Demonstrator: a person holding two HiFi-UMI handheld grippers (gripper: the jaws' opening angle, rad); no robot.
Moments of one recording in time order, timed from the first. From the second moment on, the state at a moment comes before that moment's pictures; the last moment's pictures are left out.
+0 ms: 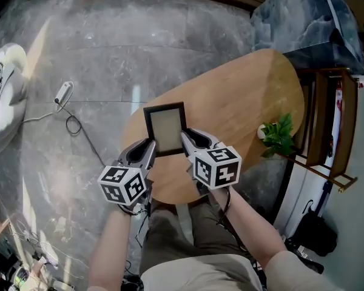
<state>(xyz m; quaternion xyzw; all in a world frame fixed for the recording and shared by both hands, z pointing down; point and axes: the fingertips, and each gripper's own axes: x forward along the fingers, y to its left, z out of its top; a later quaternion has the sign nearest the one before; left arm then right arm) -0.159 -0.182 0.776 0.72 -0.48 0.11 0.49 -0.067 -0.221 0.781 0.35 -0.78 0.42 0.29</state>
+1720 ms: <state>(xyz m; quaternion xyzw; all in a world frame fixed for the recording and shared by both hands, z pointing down) -0.171 -0.177 0.837 0.69 -0.51 0.17 0.49 -0.072 -0.220 0.847 0.34 -0.78 0.41 0.33</state>
